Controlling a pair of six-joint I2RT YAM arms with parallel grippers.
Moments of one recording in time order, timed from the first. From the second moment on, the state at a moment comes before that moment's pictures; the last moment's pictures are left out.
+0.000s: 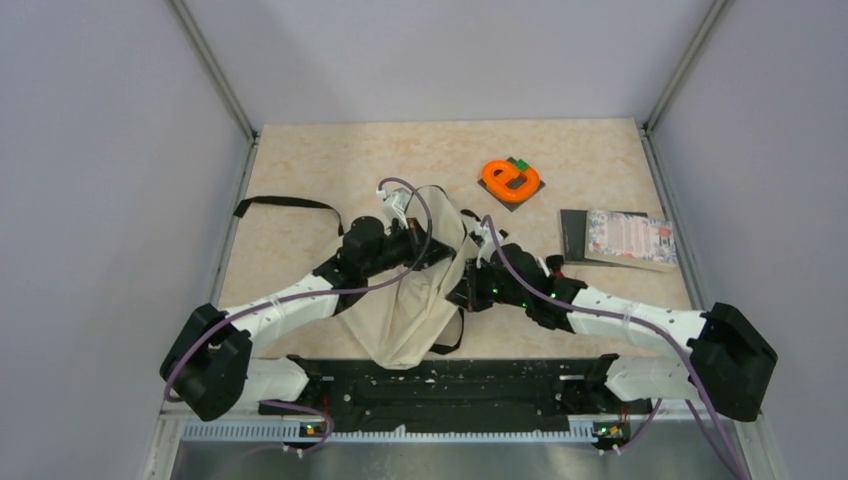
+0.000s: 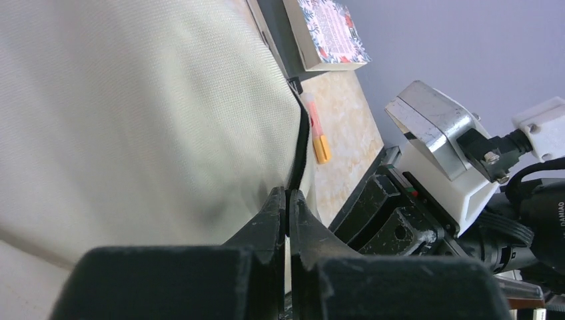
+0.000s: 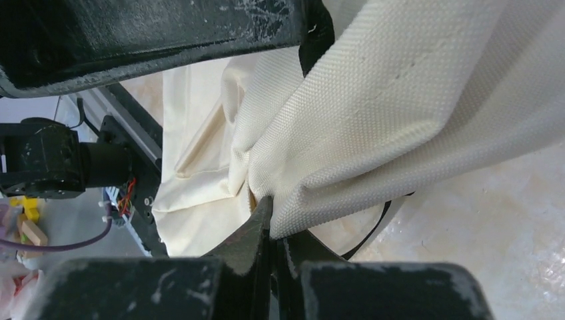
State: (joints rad) left arm -0.65 1.27 0.64 0.40 0.34 -0.80; right arm 0.93 1.19 0.63 0.02 -0.11 0.65
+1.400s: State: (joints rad) left arm -0.65 1.13 0.73 -0.09 0.43 -0.76; right arm 0.91 0.90 0.58 0.07 -0.19 -0.06
